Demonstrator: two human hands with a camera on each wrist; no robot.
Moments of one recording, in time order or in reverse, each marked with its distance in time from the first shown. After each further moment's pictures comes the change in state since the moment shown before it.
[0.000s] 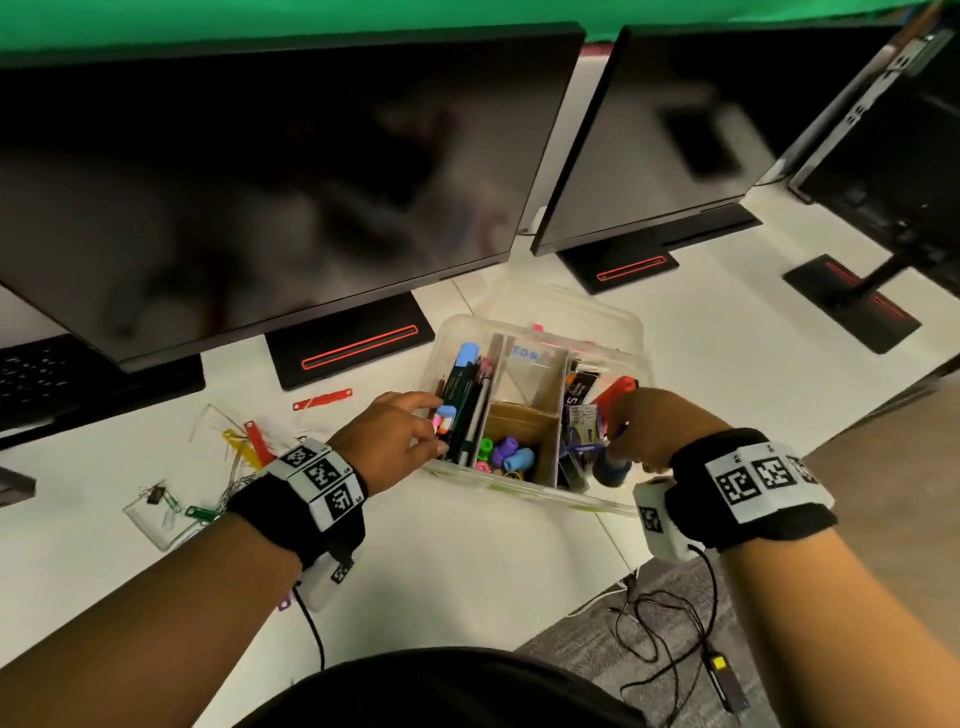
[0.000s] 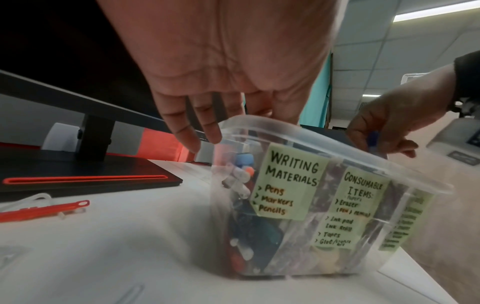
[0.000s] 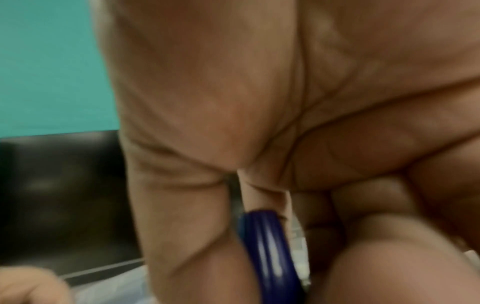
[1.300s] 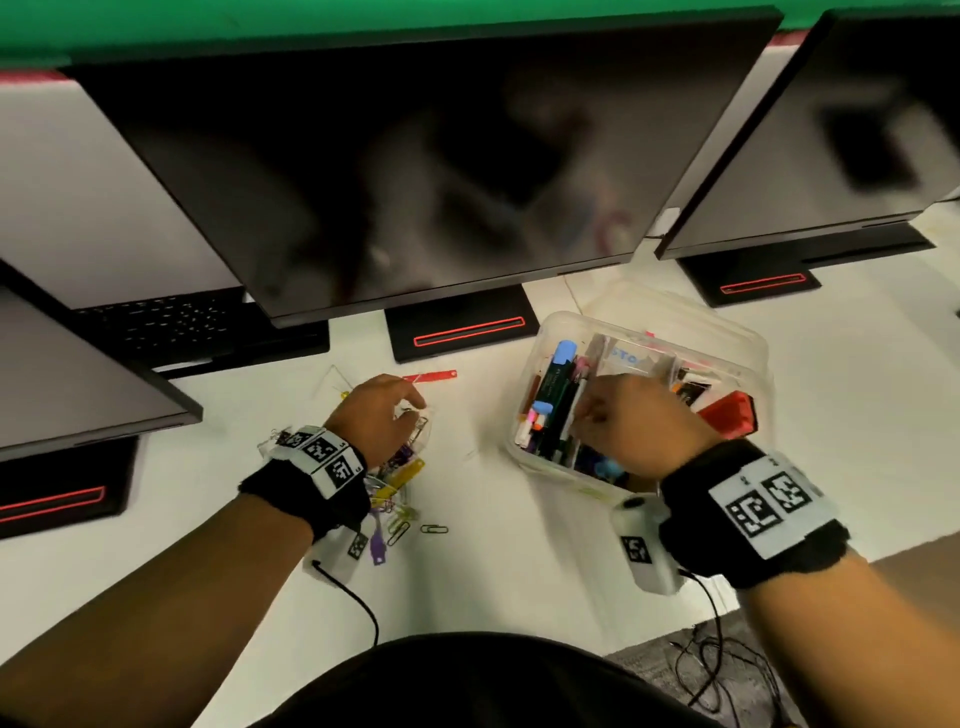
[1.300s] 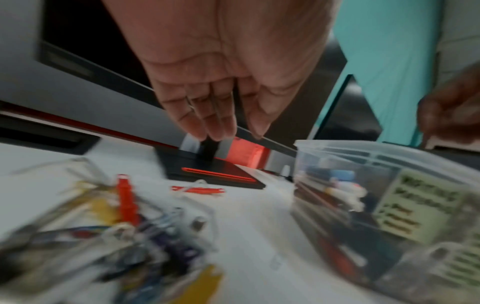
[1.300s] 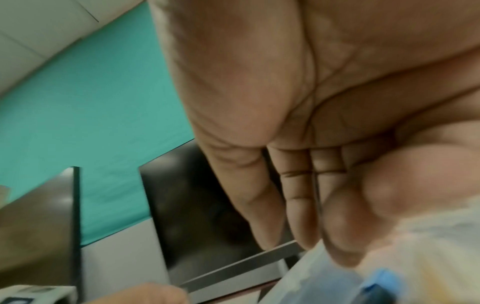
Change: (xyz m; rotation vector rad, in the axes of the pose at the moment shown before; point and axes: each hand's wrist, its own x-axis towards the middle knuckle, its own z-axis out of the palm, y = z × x) left_hand -0.055 -0.085 -0.020 -0.127 0.272 -0.379; right_hand -0.019 -0.116 0.014 0.037 0.114 -0.429
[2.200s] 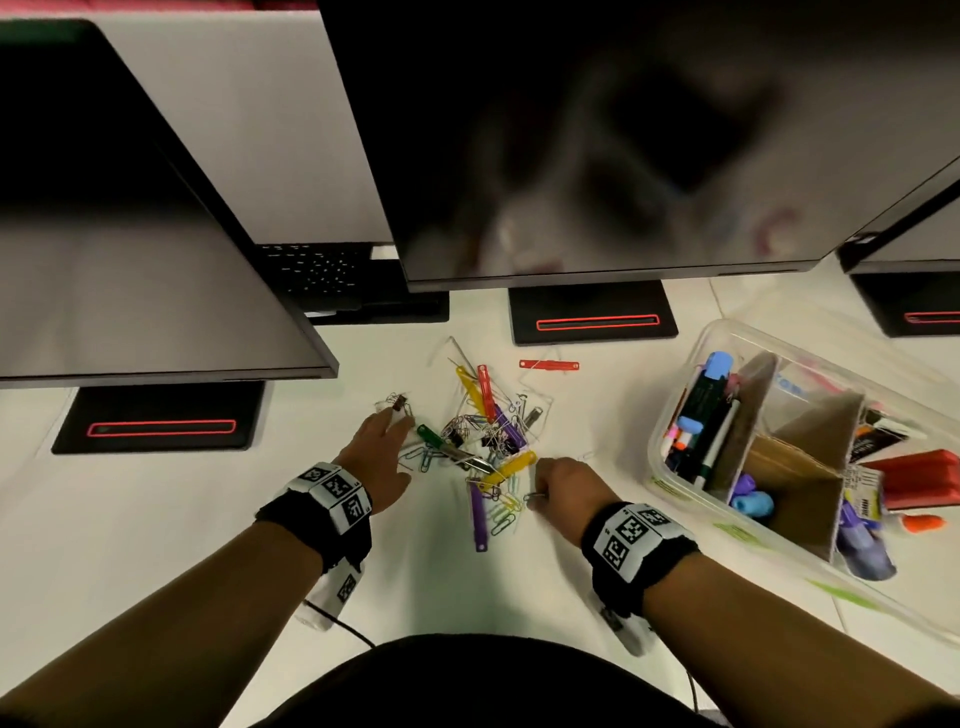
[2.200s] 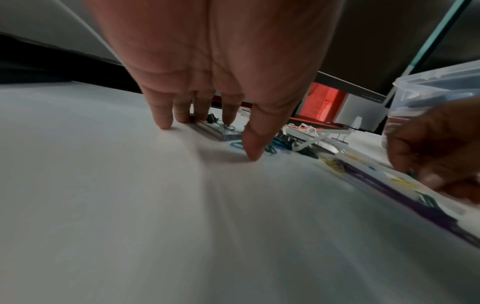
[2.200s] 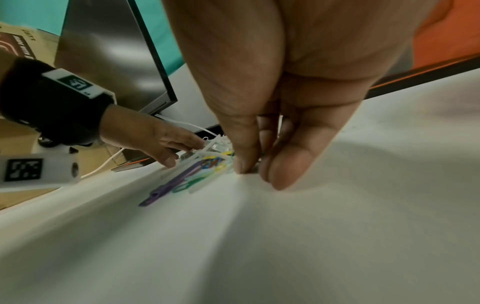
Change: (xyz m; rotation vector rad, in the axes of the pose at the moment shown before) left_hand -0.058 -0.143 0.008 0.169 -0.213 -0.319; right_hand 0.079 -0.070 0.186 -0.103 -0.313 -0.187
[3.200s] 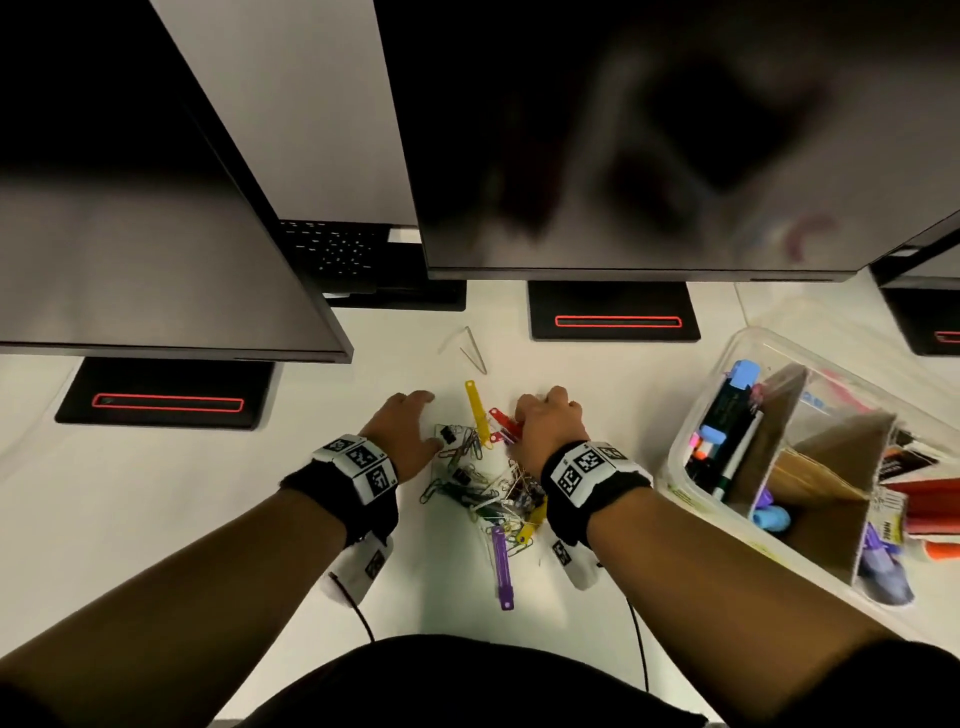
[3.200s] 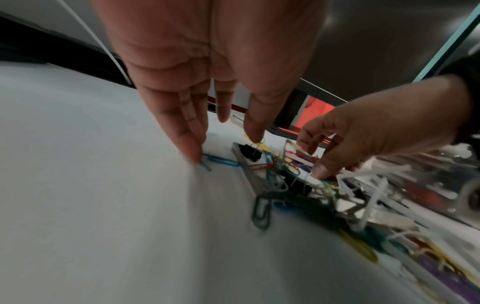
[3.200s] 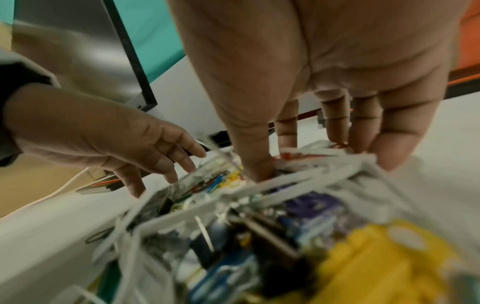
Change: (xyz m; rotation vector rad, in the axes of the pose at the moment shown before) left_hand 0.011 0.018 -0.009 -0.273 0.075 -0.058; right_hand 0.054 -0.037 -0.021 -0.020 0.110 0.139
